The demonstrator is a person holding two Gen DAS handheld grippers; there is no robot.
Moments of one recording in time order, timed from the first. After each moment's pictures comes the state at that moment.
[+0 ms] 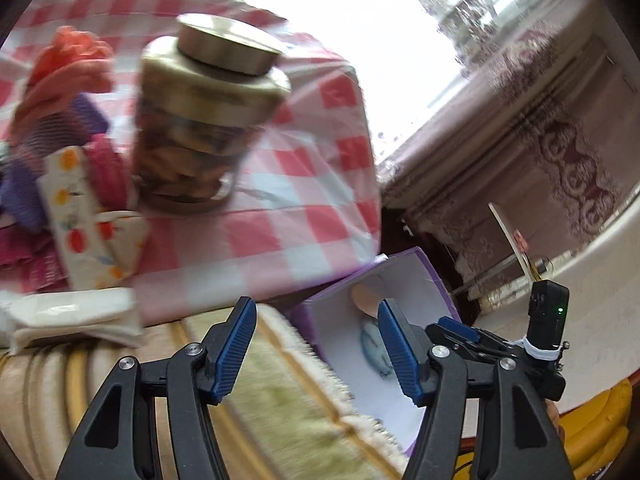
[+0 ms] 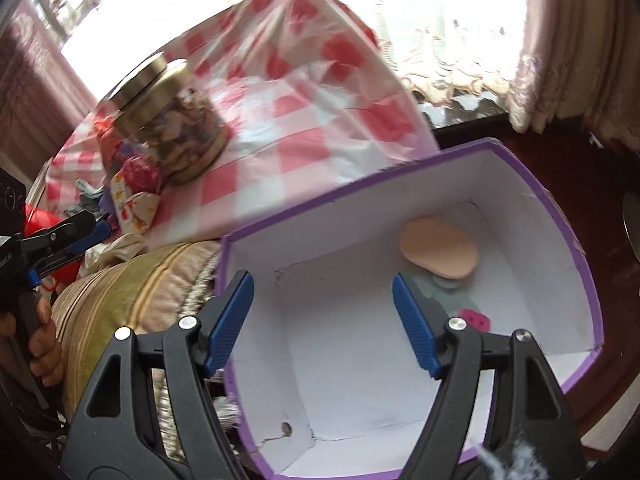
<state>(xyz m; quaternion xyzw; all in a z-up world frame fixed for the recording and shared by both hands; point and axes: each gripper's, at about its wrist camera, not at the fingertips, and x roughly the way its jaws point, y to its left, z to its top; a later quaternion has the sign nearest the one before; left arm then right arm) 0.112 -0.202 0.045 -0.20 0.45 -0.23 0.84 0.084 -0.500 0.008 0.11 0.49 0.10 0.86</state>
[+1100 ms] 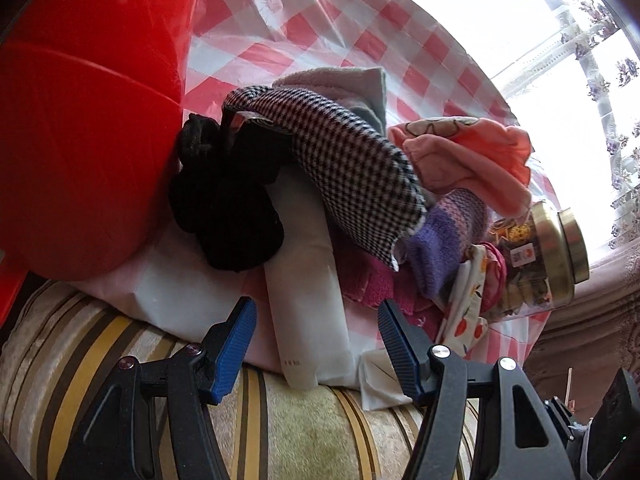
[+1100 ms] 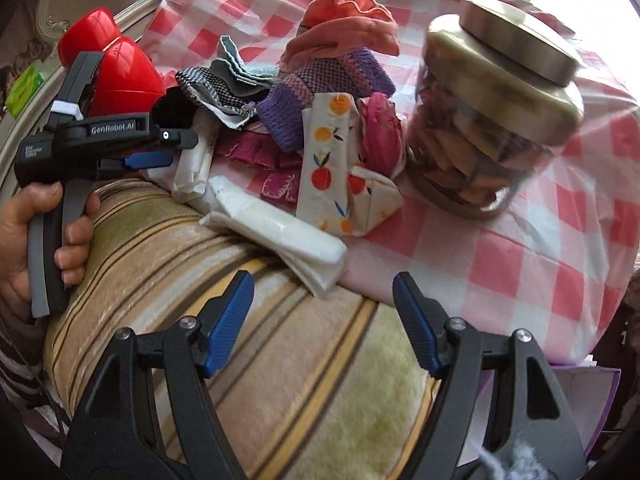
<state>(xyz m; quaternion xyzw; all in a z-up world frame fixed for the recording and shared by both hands) 0.107 0.060 -0.025 -0.34 0.47 0.07 0.81 0.135 -0.220 0.017 -0.14 0.50 0.32 0.79</state>
